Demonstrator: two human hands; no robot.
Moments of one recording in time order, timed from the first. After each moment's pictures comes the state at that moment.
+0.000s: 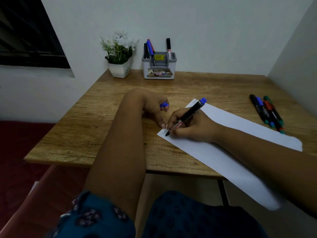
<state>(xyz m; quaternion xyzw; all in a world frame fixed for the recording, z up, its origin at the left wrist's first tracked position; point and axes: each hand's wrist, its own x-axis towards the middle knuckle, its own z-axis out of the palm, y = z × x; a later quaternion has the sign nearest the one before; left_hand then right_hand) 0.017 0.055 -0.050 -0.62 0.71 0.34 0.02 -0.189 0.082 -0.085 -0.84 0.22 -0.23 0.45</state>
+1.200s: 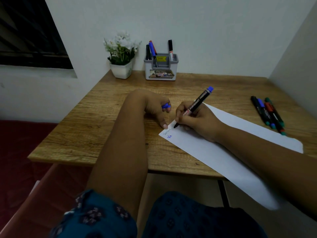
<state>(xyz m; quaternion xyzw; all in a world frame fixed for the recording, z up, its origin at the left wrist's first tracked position) 0.018 0.052 -0.050 -0.63 0.71 0.33 0.03 -0.187 0.078 -0.083 -0.76 0.28 -0.31 0.50</state>
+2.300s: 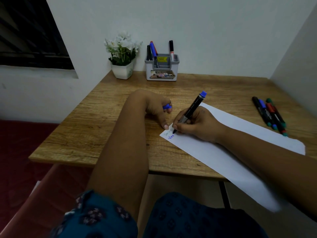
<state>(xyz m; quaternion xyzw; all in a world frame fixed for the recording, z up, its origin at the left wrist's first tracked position) 0.017 0.054 -0.048 -0.62 0.71 0.34 0.03 -0.192 0.073 -0.091 -0.82 0.26 -0.28 0.42</state>
